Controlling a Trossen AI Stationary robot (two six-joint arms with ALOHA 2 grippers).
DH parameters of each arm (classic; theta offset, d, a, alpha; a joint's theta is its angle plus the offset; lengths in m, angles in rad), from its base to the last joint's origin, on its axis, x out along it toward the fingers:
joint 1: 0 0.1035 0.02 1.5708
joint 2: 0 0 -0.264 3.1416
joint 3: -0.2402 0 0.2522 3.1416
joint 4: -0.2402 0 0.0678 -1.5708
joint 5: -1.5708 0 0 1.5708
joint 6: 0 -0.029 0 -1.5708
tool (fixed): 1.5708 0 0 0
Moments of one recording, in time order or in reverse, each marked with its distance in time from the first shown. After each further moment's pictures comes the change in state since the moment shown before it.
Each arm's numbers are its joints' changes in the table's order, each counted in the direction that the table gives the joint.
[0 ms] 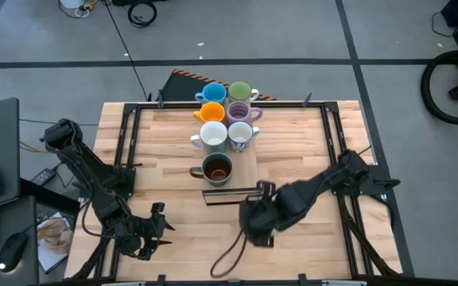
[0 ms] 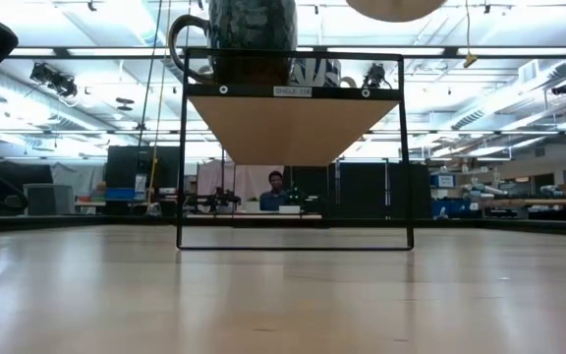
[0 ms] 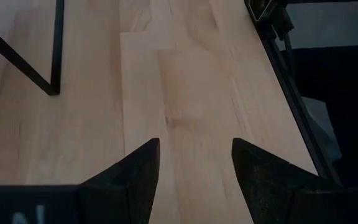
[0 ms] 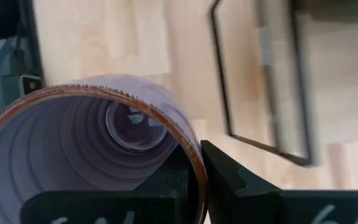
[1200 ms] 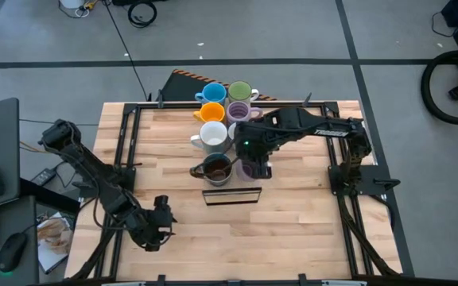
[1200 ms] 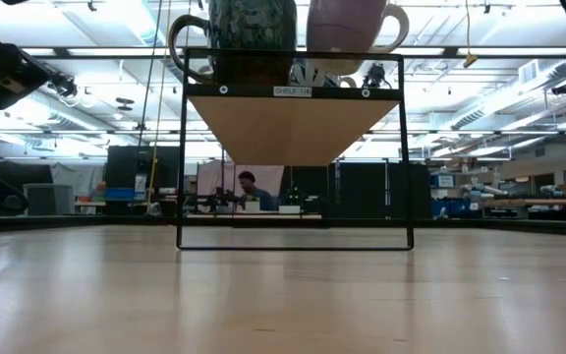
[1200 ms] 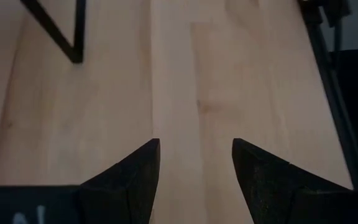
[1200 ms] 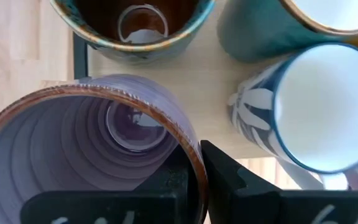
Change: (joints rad) left arm 0.139 0.005 0.000 -0.081 -0.134 0.031; right arm -0.463 0.154 0.000 -0.035 0.118 0.613
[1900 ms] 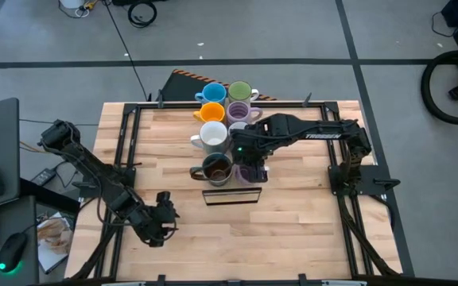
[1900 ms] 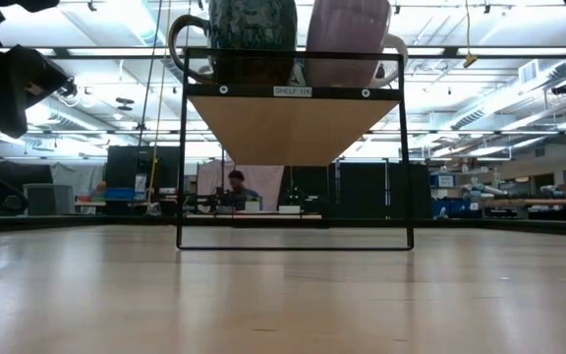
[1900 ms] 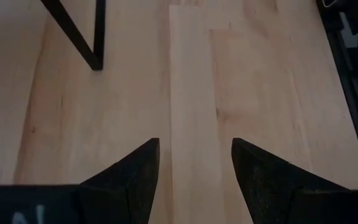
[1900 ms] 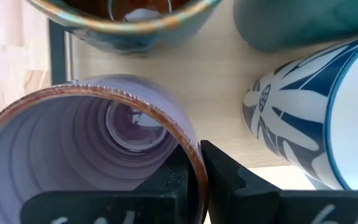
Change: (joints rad) left arm 0.058 0.005 0.000 -0.011 0.001 -0.041; right arm -0.009 -0.002 0.152 0.101 0.013 0.011
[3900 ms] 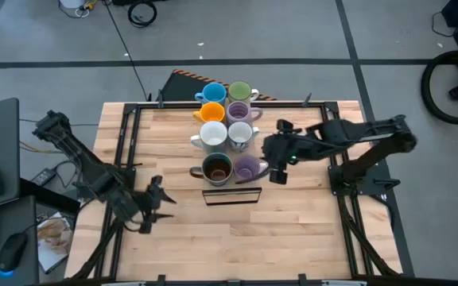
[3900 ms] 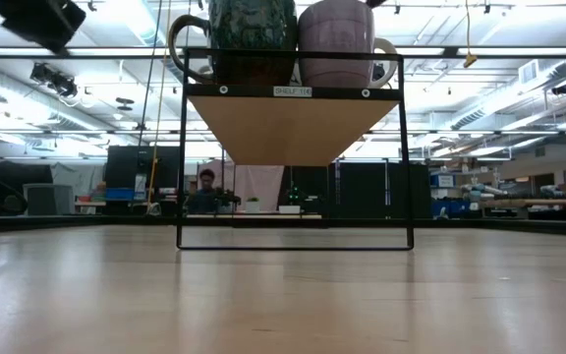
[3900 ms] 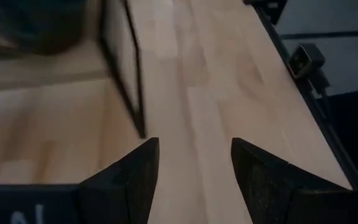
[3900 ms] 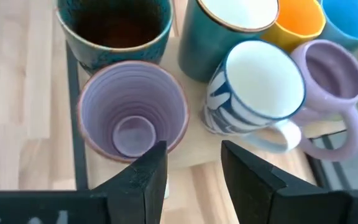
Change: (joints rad) left arm 0.016 0.309 0.000 -0.069 0.124 -0.225; right arm 0.155 0.434 0.411 0.318 -0.315 -0.204
